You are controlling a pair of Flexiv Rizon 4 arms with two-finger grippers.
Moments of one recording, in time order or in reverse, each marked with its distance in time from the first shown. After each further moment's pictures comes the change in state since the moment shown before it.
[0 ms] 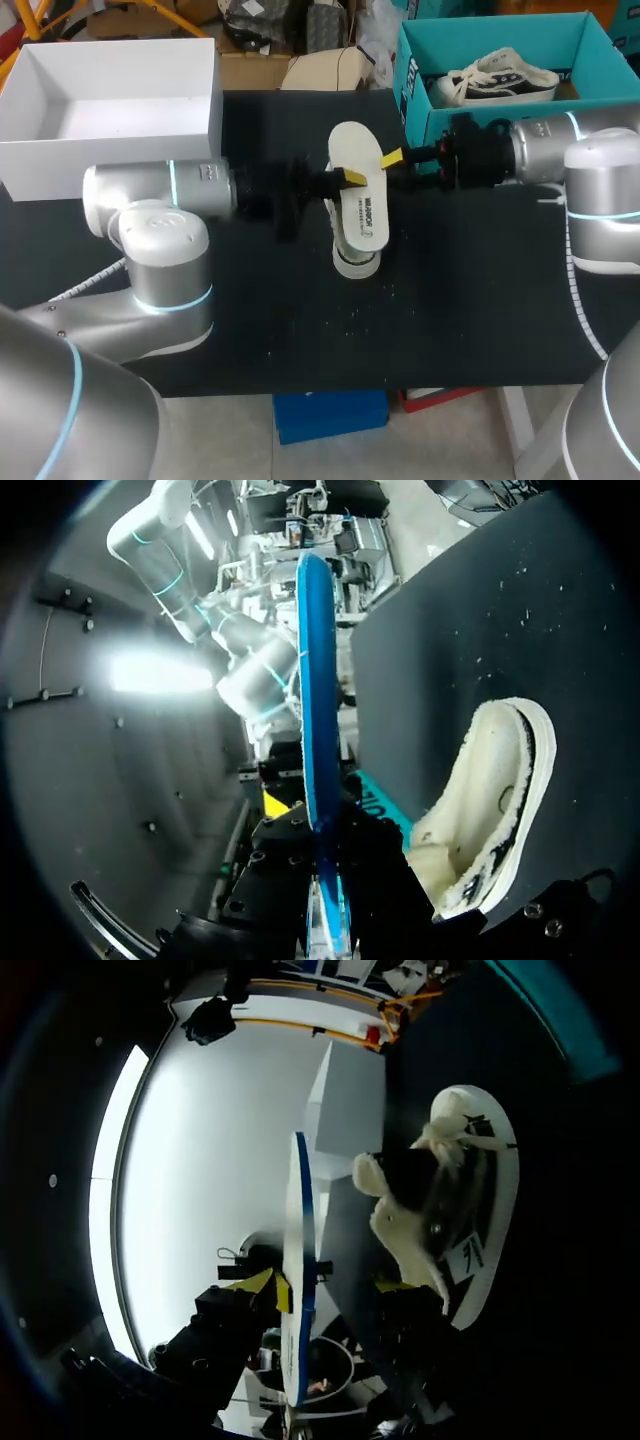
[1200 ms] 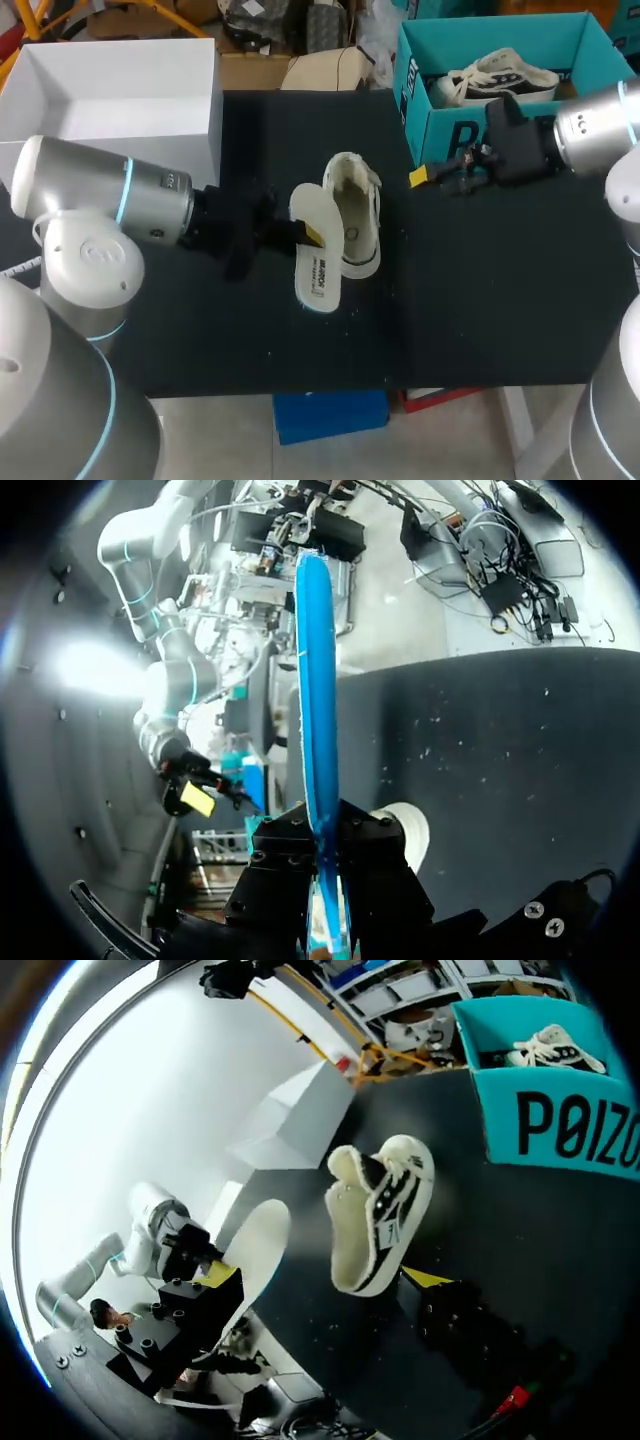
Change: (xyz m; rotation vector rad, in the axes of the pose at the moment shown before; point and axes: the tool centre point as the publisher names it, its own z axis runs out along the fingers) left arm 0.020 -0.087 -0.075 0.151 0.313 -0.135; right arm 0.017 -0.051 -0.057 -0.049 -0.499 -0.384
